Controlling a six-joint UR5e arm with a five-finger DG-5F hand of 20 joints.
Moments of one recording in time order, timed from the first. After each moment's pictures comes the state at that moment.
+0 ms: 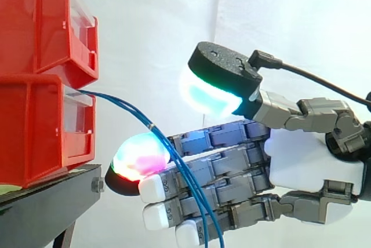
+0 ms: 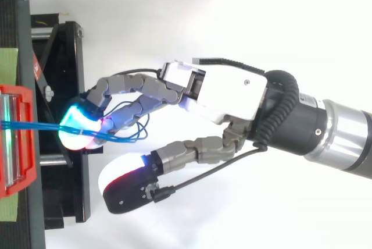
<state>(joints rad) 0.22 -2.34 -1.28 -2.50 -1.06 -0.19</state>
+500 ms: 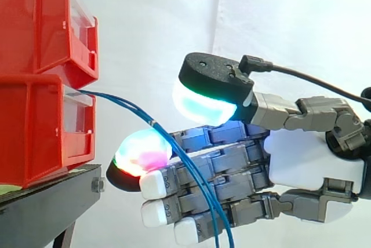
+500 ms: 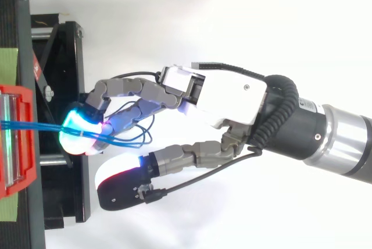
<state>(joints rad) 0.23 -2.34 -1.28 -2.50 -1.05 -0.19</state>
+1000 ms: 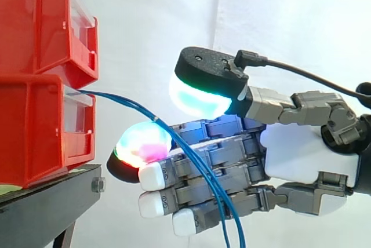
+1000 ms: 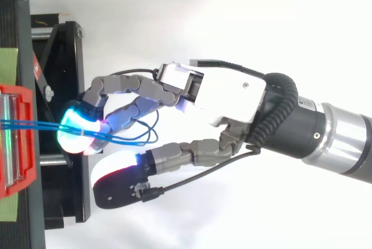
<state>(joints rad) 0.22 -2.34 -1.27 -2.49 -1.04 -0.21</state>
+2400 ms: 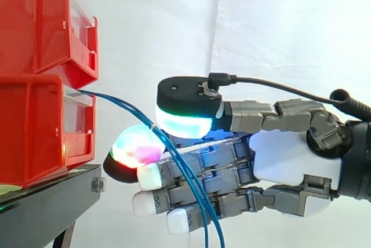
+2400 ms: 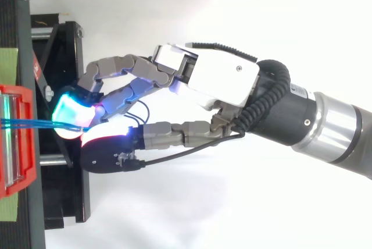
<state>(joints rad) 0.21 -2.37 -1.24 -2.49 -1.03 -0.21</state>
